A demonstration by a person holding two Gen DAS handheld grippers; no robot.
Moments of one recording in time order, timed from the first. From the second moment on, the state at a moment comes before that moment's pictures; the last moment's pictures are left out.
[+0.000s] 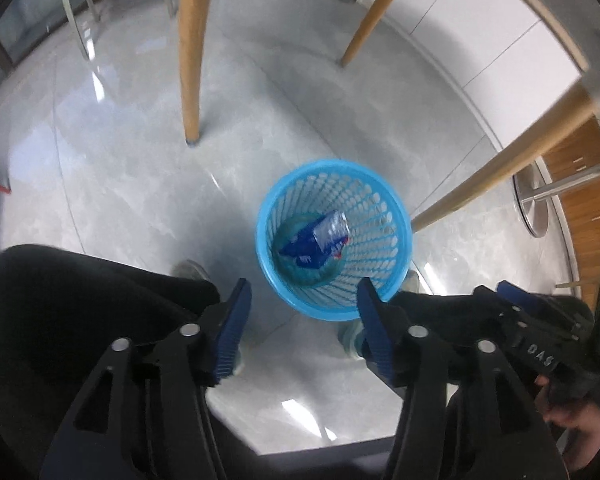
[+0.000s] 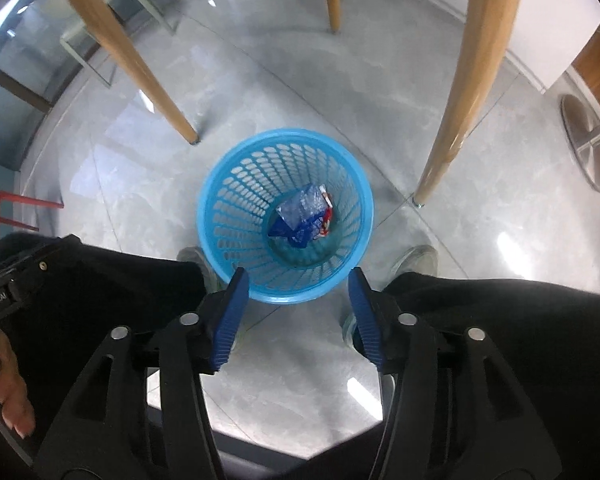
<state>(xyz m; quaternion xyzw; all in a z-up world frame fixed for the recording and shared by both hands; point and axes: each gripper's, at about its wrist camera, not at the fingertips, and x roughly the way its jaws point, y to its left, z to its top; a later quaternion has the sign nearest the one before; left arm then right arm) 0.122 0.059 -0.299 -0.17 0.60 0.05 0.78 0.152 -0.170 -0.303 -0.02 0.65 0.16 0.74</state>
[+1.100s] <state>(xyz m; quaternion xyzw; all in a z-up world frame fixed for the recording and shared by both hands) 0.068 0.067 -0.058 -0.09 0.34 0.04 0.94 0.107 -0.192 -0.016 0.01 0.43 0.23 0.87</state>
